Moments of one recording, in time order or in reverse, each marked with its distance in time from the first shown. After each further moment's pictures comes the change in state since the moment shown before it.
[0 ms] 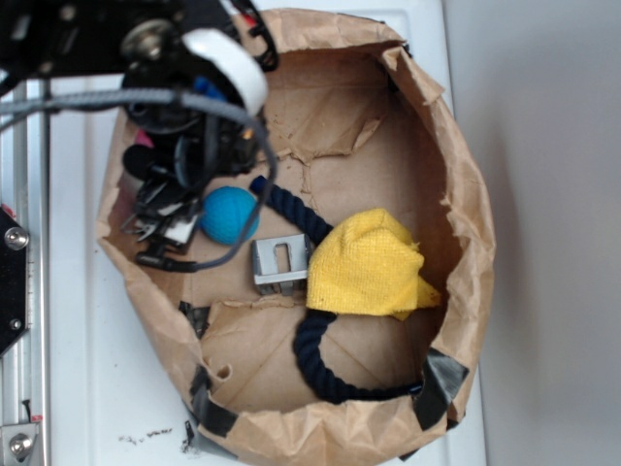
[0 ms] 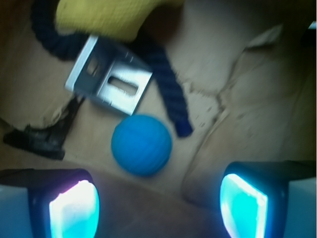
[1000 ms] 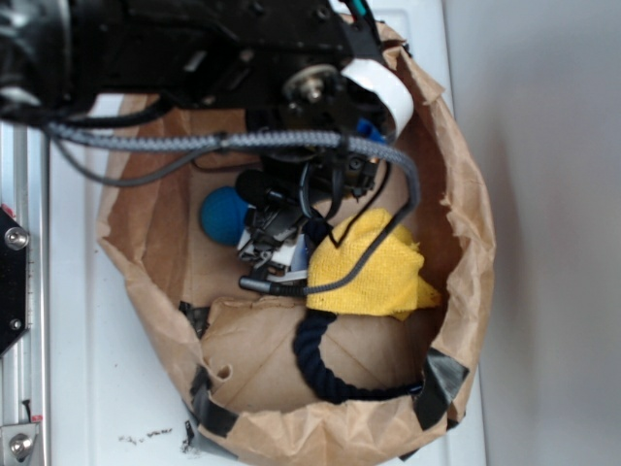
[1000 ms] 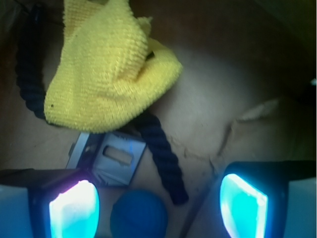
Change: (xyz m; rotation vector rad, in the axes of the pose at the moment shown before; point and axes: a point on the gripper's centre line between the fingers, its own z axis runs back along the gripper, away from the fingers) arm 0.057 0.012 -0.004 -0.026 -0.019 0.043
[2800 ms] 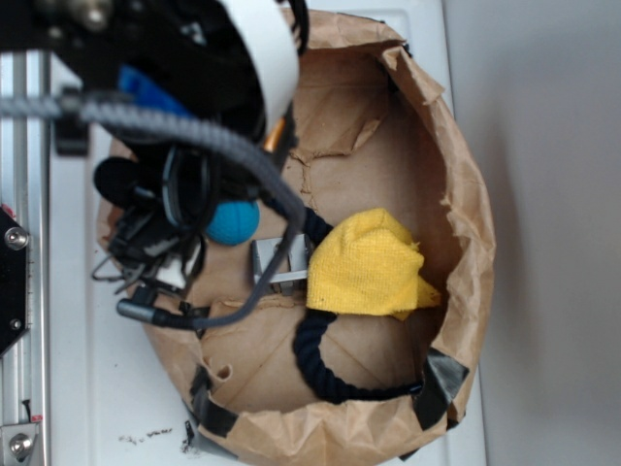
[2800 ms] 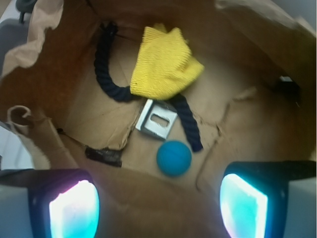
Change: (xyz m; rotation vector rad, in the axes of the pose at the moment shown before) arm -0.012 -0.037 0.078 -0.023 -0.027 -0.089
